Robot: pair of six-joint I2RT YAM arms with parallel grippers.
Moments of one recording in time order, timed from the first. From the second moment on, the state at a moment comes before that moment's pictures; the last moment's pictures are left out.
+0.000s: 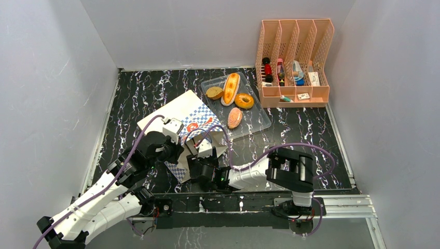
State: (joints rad) left arm -0.77 0.67 0.72 -0.66 -0.12 -0.20; right arm 1.36 1.85 0.92 0.32 0.84 0.59
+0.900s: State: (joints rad) left arm -0.77 0.69 0.72 -0.66 -0.12 -0.20; right arm 1.31 2.00 0.85 0.68 0.80 0.47
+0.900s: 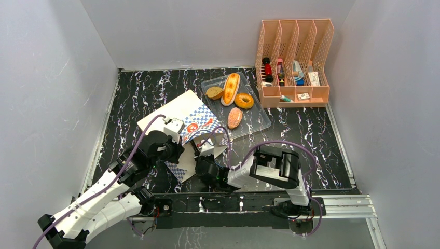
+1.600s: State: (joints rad) left arm -0.77 0.61 0.72 -0.66 -0.15 -0.21; right arm 1.31 1.77 0.71 0.72 0.68 0.61
